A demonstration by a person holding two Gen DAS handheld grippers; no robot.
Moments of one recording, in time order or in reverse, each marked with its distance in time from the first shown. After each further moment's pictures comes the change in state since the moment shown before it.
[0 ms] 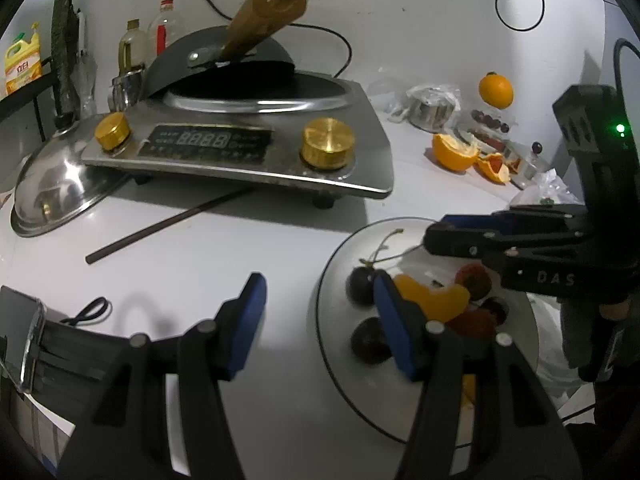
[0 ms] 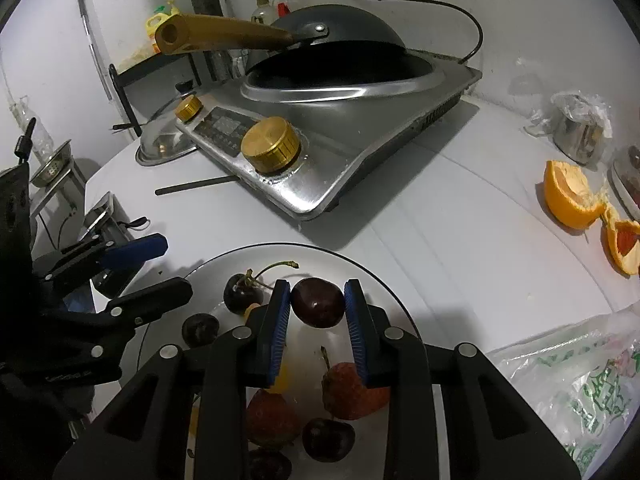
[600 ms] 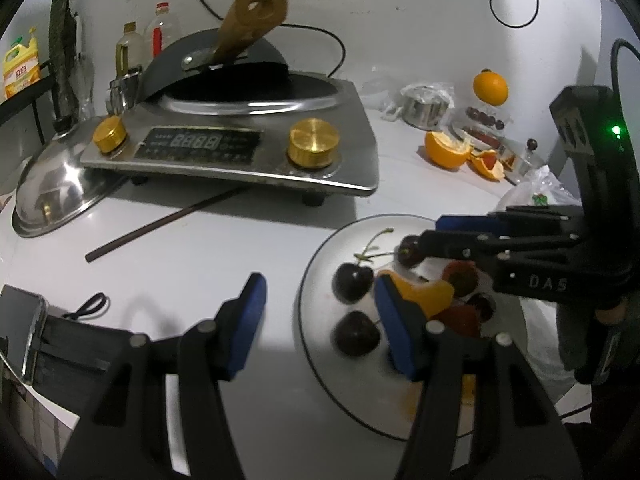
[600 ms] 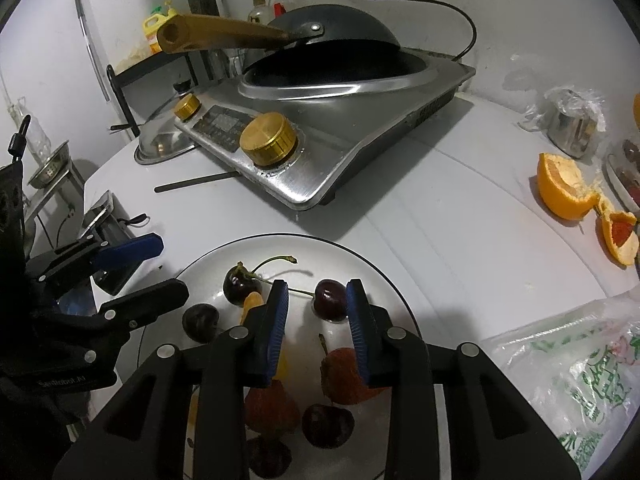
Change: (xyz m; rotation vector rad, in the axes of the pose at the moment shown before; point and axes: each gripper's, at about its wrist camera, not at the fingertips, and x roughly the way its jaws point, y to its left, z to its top) left arm -0.007 -0.011 0.000 0.011 0.005 -0.002; right arm -0.008 -0.001 -0.005 0.008 -0.003 -0.010
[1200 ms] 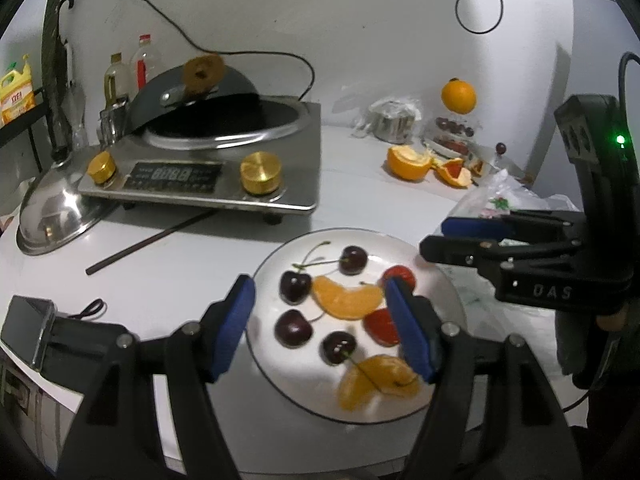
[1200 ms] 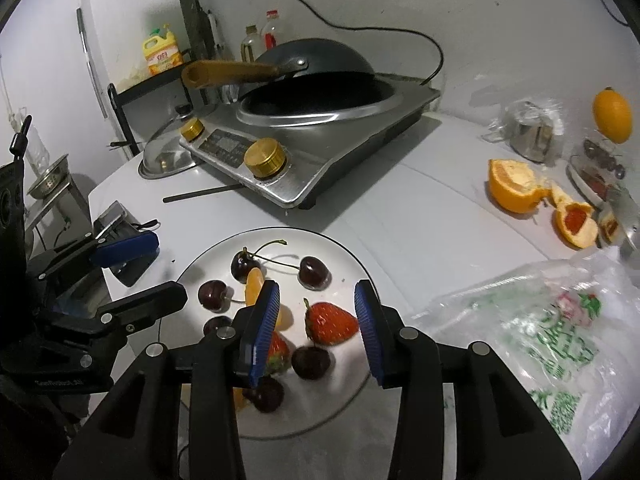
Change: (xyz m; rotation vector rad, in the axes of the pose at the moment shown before) left arm -0.041 -0.045 0.000 0.047 -0.060 -0.025; right arm -0.065 -0.005 -0.025 0.019 -0.082 -0.049
